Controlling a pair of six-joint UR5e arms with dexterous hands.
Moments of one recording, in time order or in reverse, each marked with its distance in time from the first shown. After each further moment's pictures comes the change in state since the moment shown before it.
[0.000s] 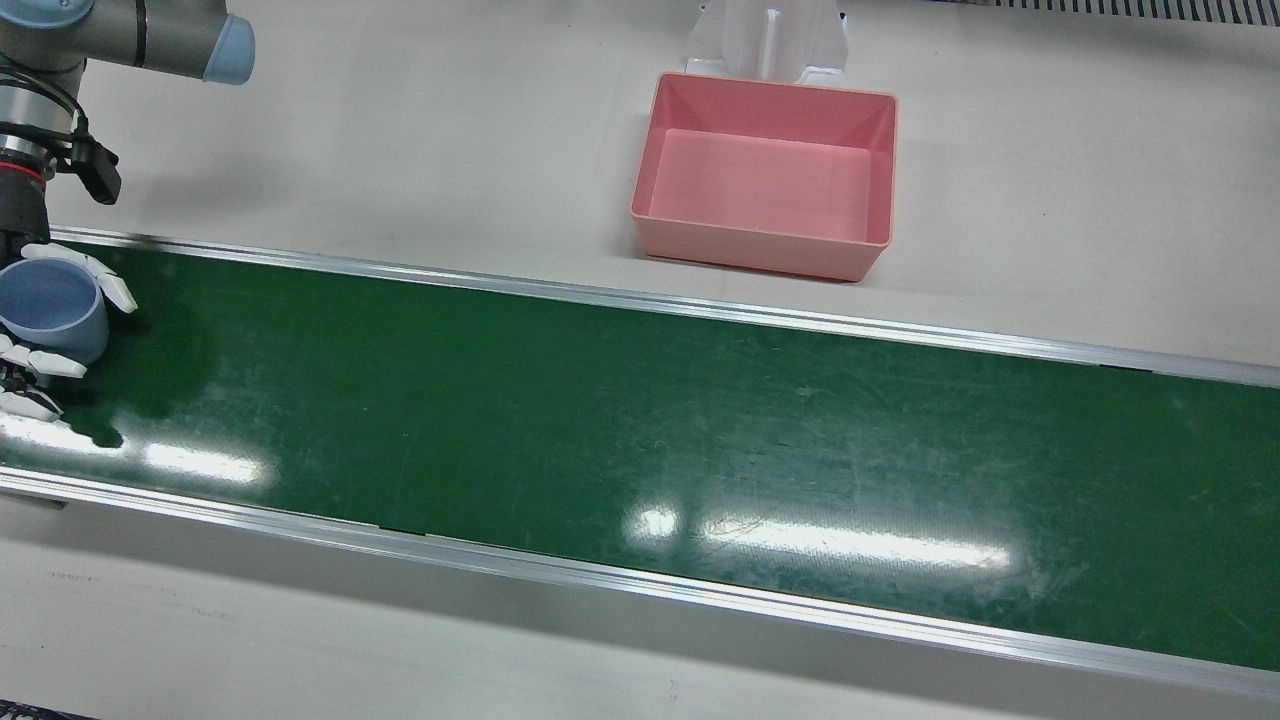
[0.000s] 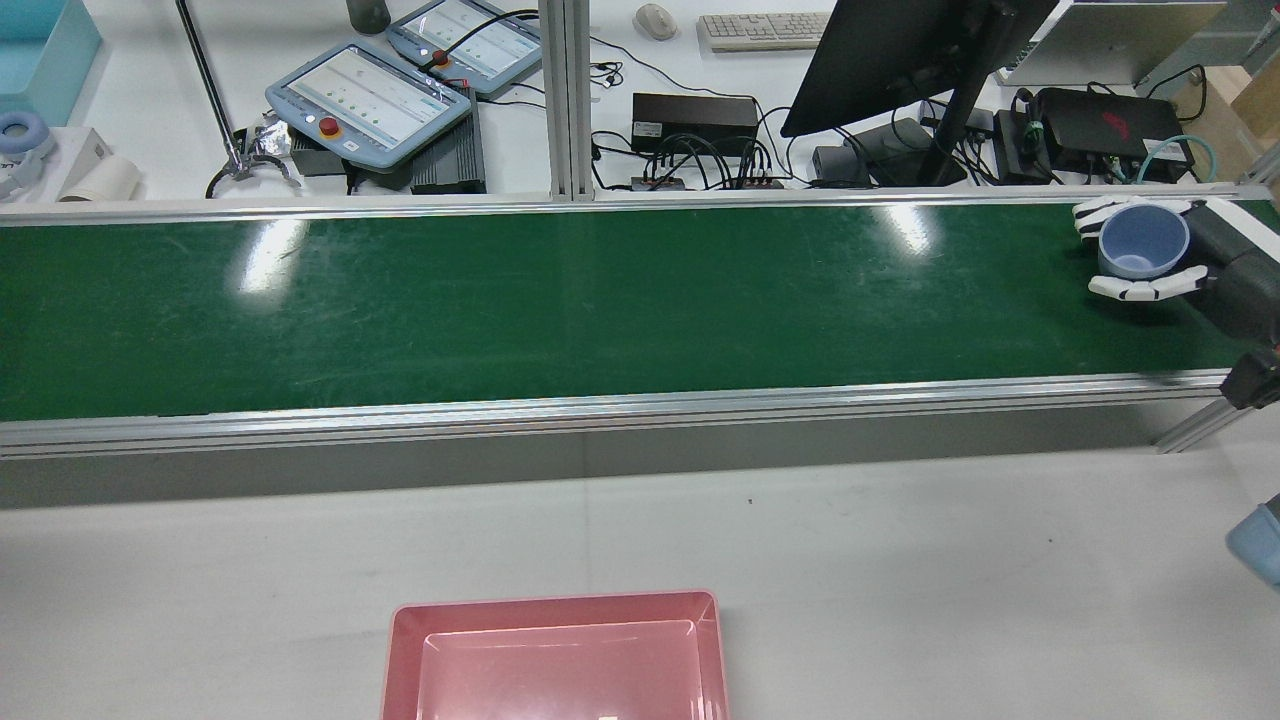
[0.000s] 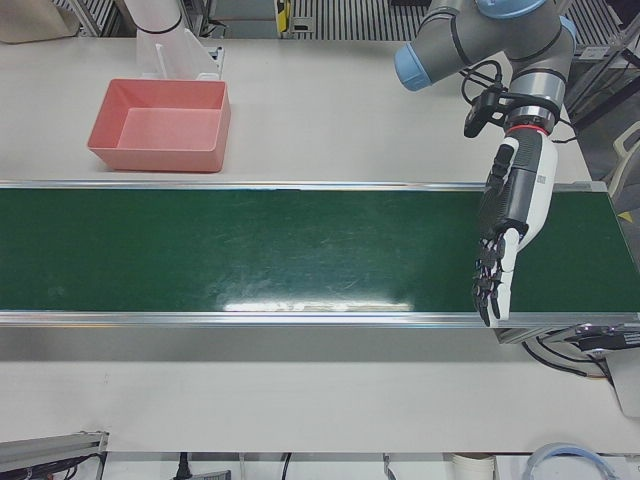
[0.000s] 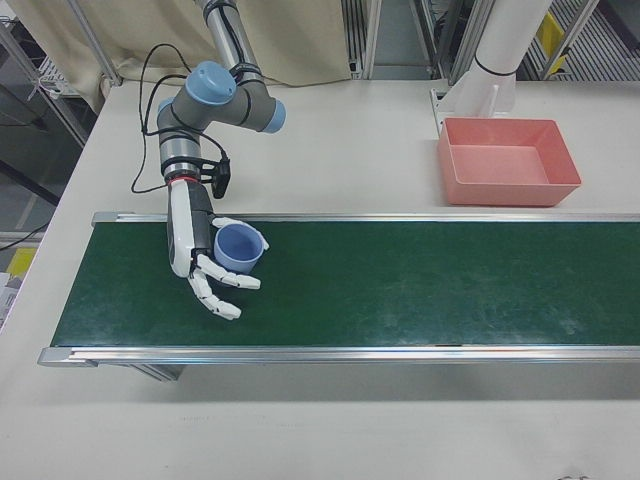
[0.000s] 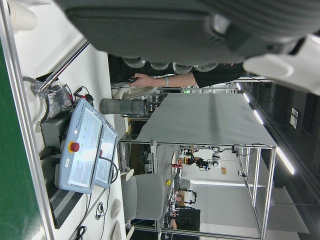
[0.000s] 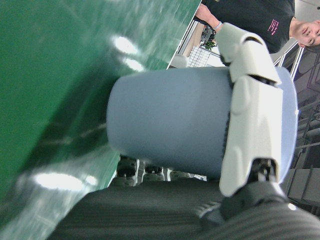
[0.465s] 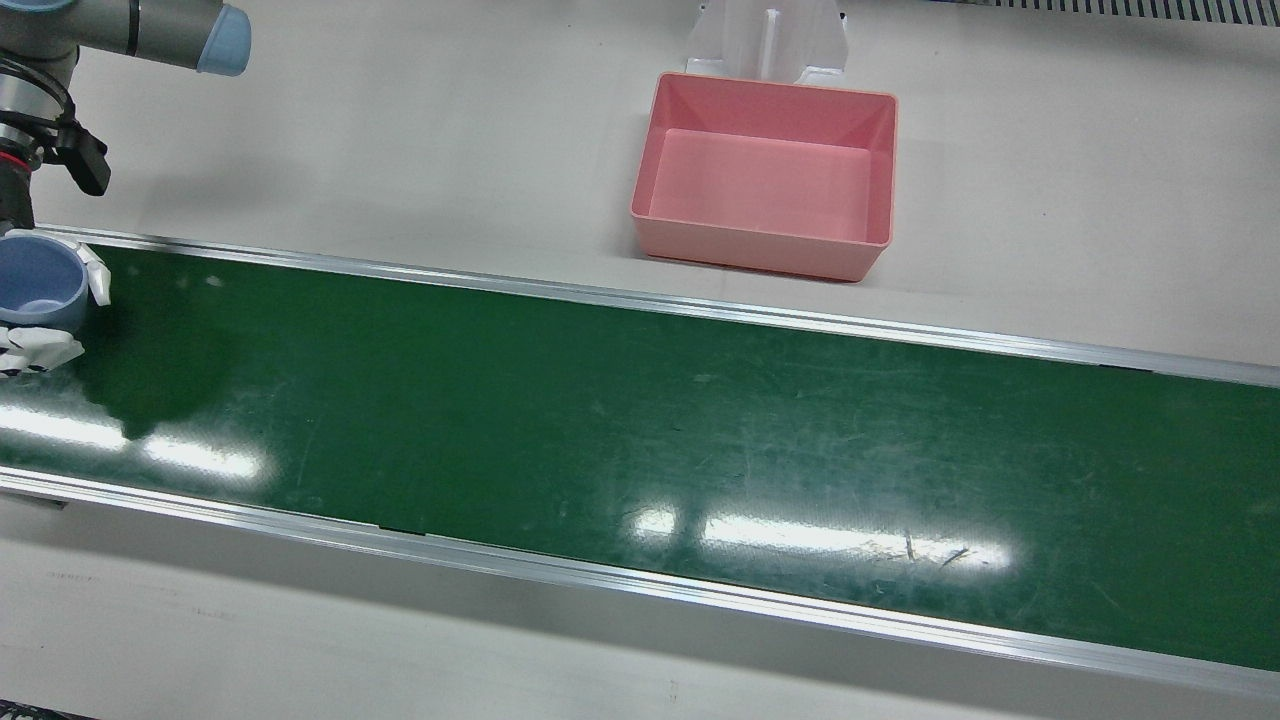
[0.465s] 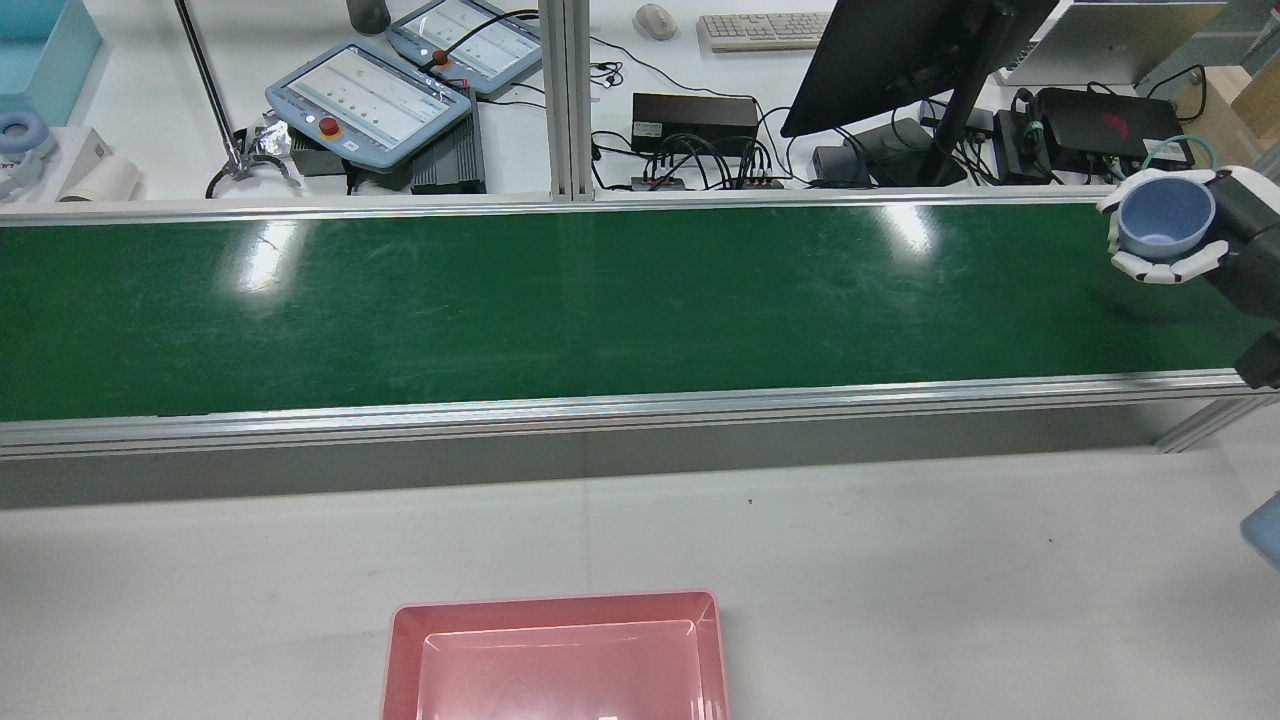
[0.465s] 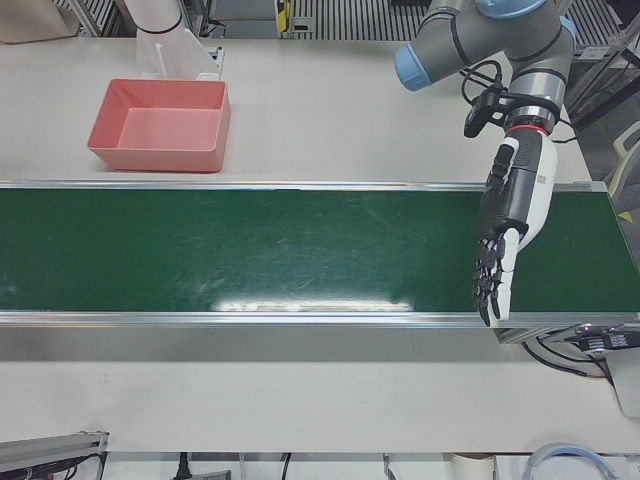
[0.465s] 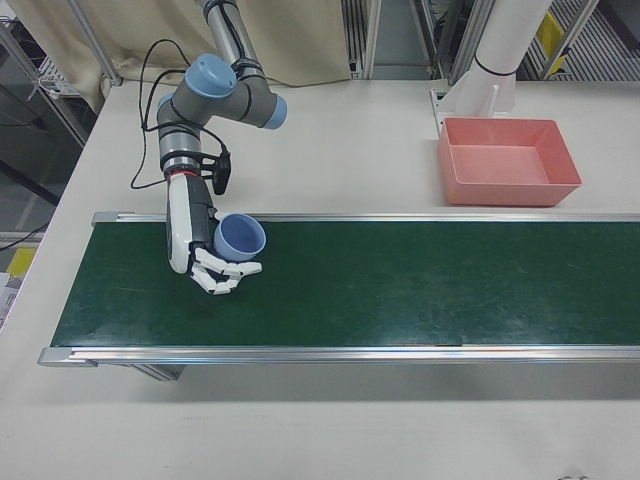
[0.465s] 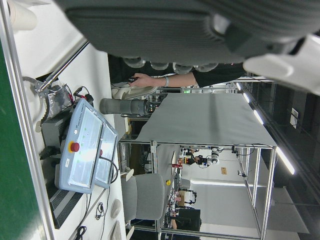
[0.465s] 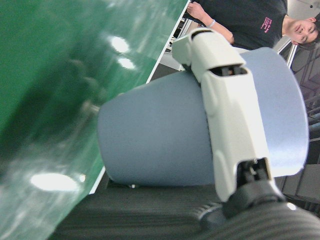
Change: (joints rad) left arm 0.000 0.000 0.000 0.000 0.000 0.000; right arm 0.041 -0.005 0.070 -0.003 0.007 0.016
